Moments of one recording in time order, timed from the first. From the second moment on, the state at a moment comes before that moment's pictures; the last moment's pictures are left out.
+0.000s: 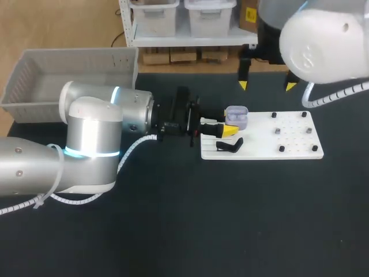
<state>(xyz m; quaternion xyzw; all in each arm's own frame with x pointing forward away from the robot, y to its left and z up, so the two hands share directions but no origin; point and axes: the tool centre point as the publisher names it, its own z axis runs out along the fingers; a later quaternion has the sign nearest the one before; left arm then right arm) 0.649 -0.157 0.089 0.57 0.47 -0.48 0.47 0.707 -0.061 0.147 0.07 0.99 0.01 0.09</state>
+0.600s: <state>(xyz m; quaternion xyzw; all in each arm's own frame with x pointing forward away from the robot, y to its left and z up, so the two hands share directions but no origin) 0.649 -0.157 0.089 0.57 0.47 -0.48 0.47 0.696 -0.056 0.105 0.03 1.00 0.00 0.04</state>
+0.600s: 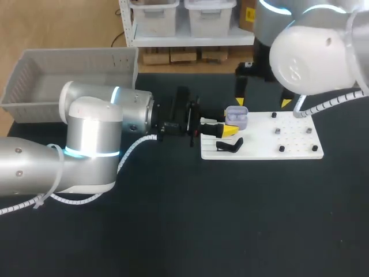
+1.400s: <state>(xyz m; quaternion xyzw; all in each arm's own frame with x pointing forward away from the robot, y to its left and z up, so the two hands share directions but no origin) 0.649 -0.157 0.089 0.57 0.47 -0.48 0.47 0.683 -0.063 0.142 0.02 1.00 0.02 0.08</state>
